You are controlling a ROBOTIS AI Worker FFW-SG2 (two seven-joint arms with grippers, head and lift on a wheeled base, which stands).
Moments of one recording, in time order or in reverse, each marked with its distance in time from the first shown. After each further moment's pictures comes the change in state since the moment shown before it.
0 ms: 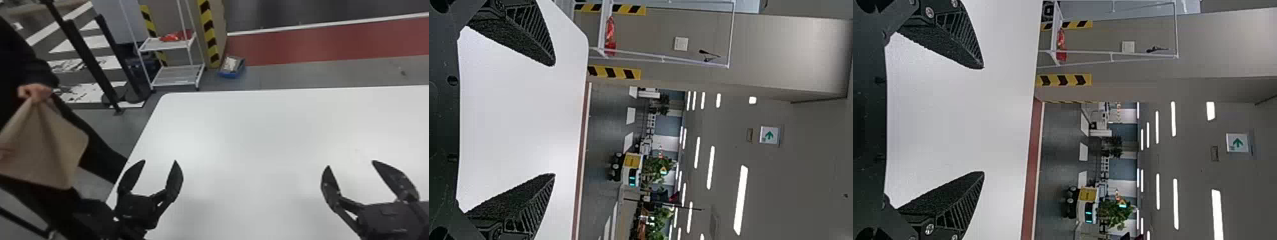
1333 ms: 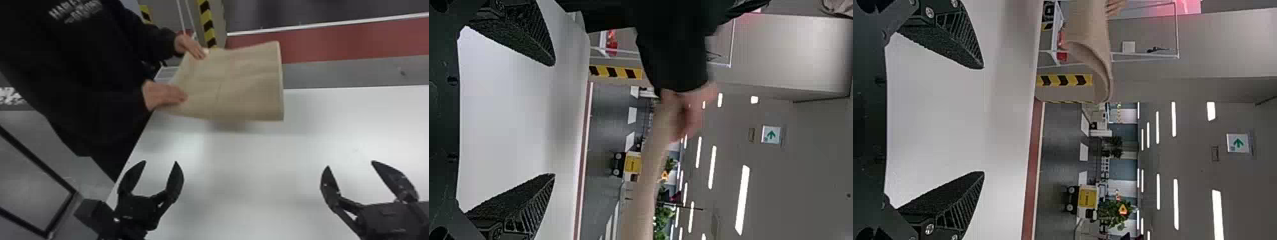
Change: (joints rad) left arm 0.002 -0.001 -0.002 0.000 -0.004 0.003 0.000; right arm -0.002 0.000 0.000 0.005 0.002 -0.002 0.000
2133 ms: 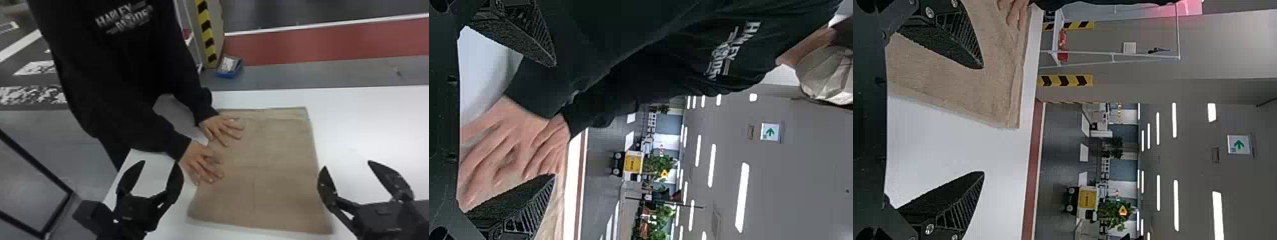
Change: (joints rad) left arm 0.009 -0.015 -0.008 -0.018 -0.027 0.000 0.000; right arm -0.005 -0.006 0.000 0.006 -0.002 -0.001 0.000
